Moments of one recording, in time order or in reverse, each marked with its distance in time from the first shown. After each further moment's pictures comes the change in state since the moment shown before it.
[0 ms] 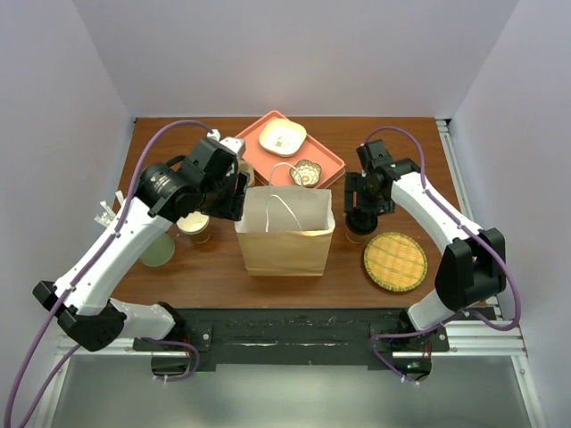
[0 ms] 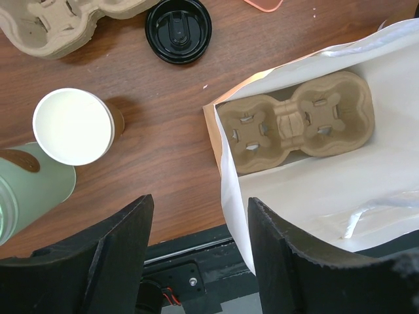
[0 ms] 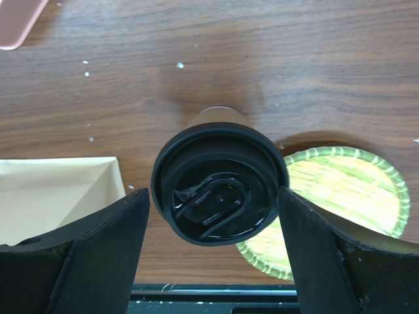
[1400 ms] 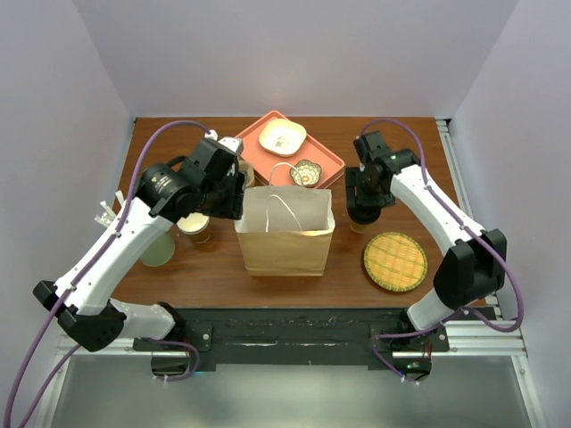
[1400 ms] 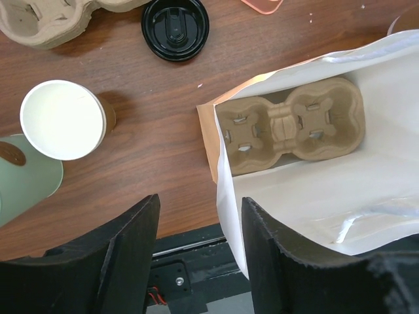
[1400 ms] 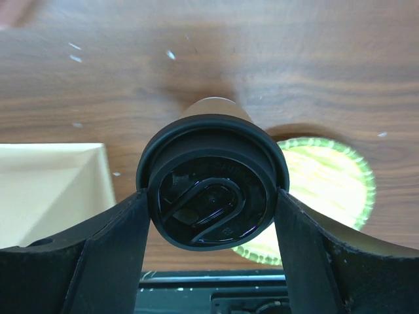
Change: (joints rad) left arm 0.000 -0.003 -0.011 0.007 0.002 -0.059; right arm 0.031 0.012 0.089 -0.107 0.055 -0.057
